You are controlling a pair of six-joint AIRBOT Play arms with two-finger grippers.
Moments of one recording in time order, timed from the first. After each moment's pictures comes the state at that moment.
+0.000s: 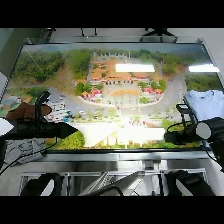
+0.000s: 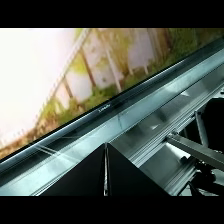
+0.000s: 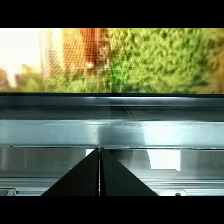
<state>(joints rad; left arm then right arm) 0.01 -0.74 0.78 0.79 -1.41 -1.24 0.20 -0.74 0.73 -1.55 1.47 1.76</state>
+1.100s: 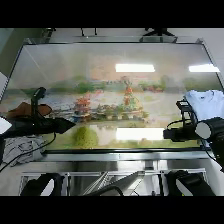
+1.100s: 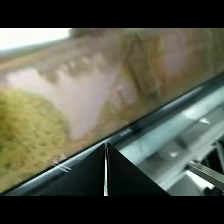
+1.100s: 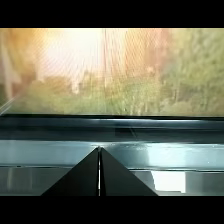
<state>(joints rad) 0.06 -0.77 0.83 0.87 -1.33 -1.24 0.20 -0.75 0.73 -1.54 1.39 1.76</state>
